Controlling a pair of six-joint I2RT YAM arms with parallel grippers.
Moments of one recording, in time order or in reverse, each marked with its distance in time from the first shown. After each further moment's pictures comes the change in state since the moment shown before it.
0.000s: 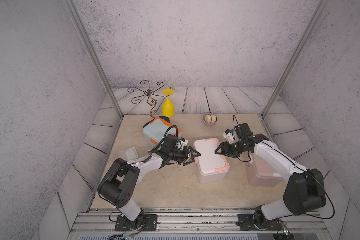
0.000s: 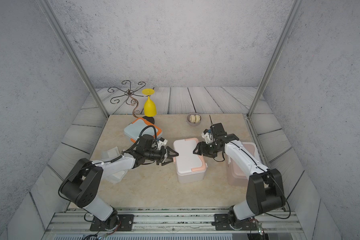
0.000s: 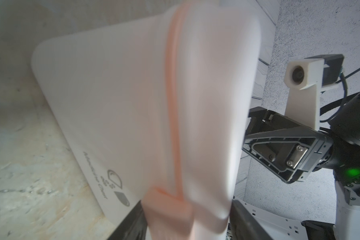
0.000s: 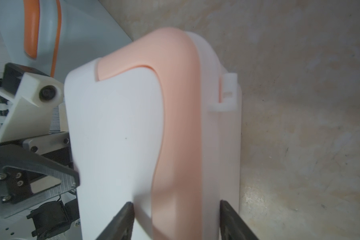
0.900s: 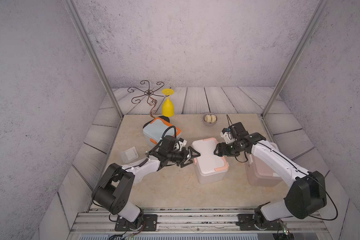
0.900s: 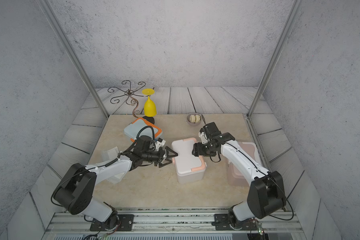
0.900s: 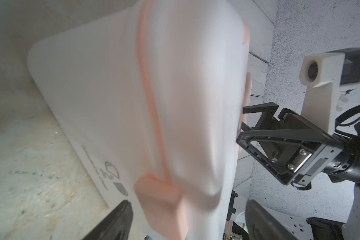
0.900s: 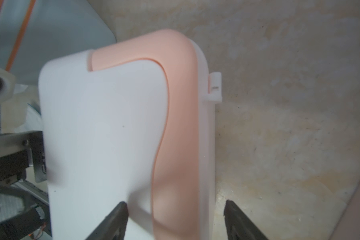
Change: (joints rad) left arm 0.000 -0.051 -0.045 0.036 -0.014 -0.003; right arm 0.107 -0.033 0.073 -0.101 0.253 -0.042
